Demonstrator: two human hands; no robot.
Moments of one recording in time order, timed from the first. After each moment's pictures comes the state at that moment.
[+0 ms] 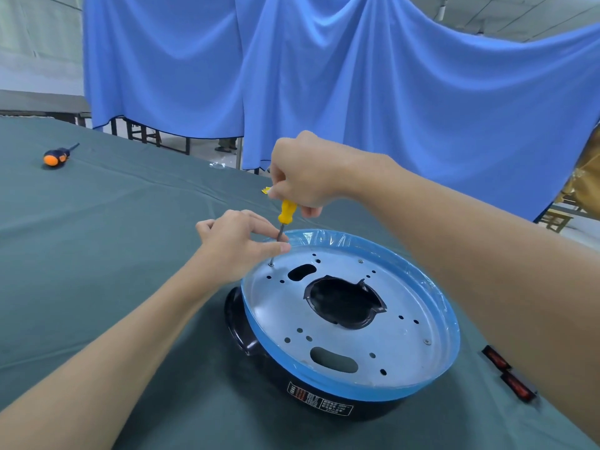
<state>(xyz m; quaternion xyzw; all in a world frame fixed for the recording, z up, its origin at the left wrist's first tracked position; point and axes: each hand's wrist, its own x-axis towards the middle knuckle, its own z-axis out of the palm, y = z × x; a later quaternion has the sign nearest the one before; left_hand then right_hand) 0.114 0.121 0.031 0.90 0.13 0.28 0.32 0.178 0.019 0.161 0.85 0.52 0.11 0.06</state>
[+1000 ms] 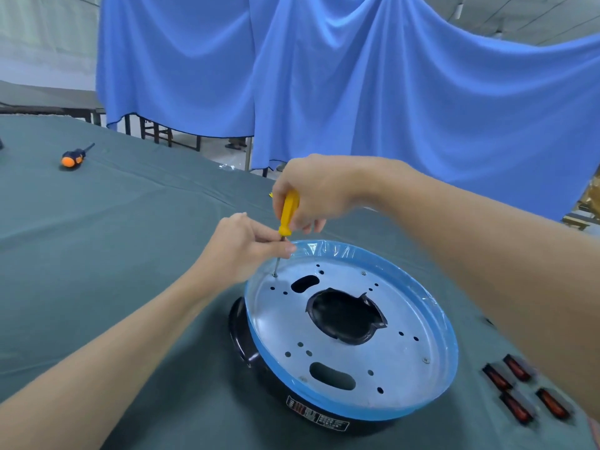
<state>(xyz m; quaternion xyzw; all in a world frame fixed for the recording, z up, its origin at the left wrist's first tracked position) 0.115 0.126 0.040 0.86 0.07 0.31 0.40 0.176 0.014 0.176 0.85 0.53 -0.05 0.05</state>
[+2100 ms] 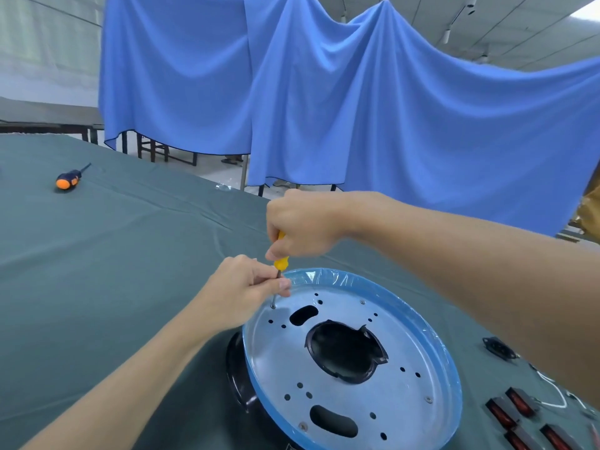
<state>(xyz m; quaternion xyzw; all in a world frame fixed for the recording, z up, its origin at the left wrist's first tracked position) 0.117 0.137 0.023 0.87 0.03 0.24 0.44 0.182 0.034 0.175 0.78 0.60 0.04 0.17</state>
